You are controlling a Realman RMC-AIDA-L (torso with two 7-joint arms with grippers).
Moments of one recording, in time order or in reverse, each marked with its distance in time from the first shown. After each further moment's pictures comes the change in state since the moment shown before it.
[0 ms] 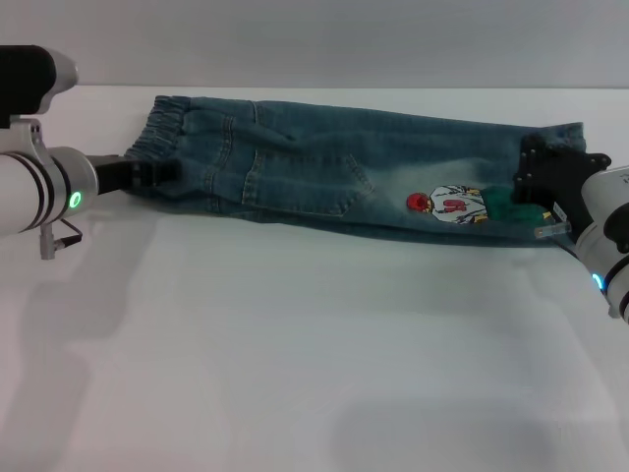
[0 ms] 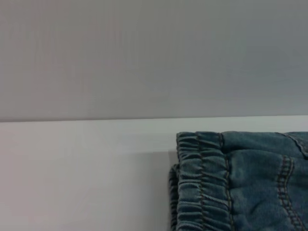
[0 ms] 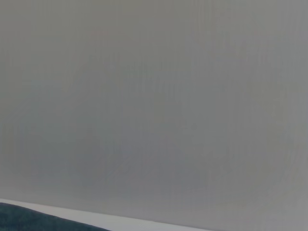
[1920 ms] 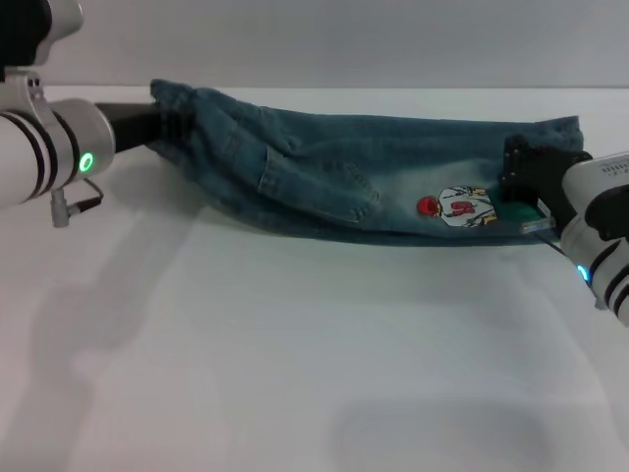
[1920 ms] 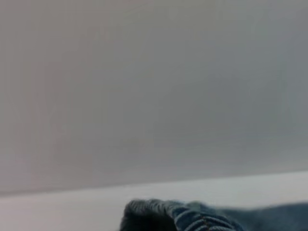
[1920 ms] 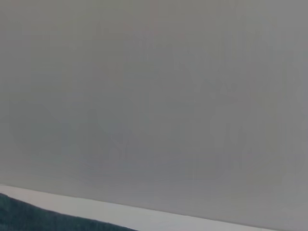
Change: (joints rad) left arm 0.119 -0.004 0.075 -0.351 -0.011 -0.095 -0.044; right arm 0.073 0.003 -0.004 -0.070 0.005 0.027 0.036
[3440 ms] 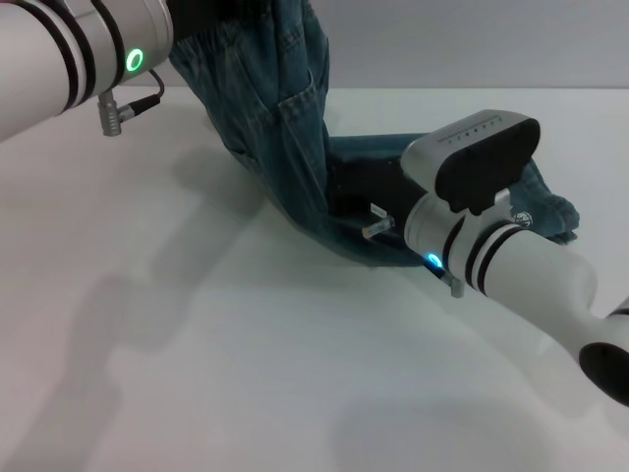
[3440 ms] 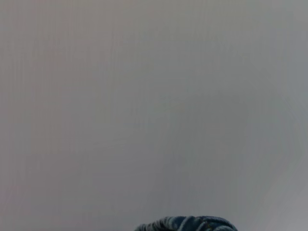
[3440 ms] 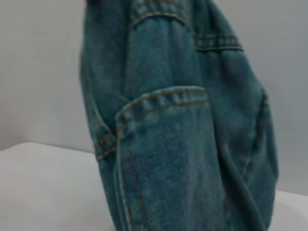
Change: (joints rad) left arm -0.005 0.001 0.079 -0.305 -0.023 0.021 -0.022; right arm 0.315 0.008 -0.337 -0.090 -0.004 0.093 0.426
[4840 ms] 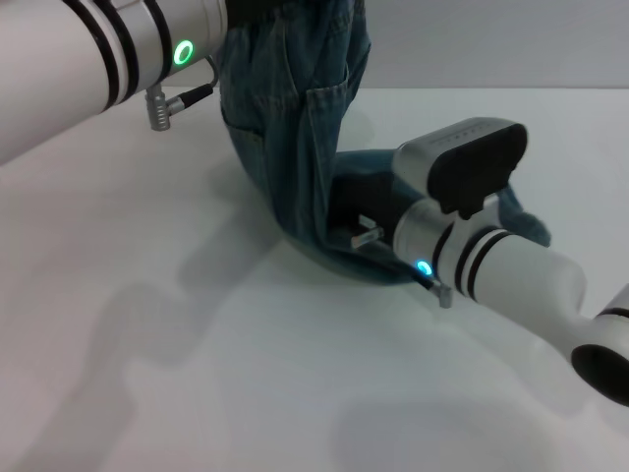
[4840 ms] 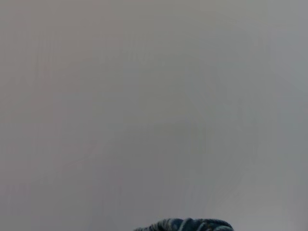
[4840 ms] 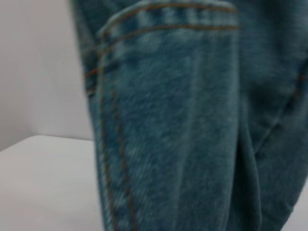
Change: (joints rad) left arm 0.014 0.002 0.092 -0.089 -0.039 0.046 0.002; right arm 0.031 0.001 -0.049 -0.011 -0.012 0.032 0.124
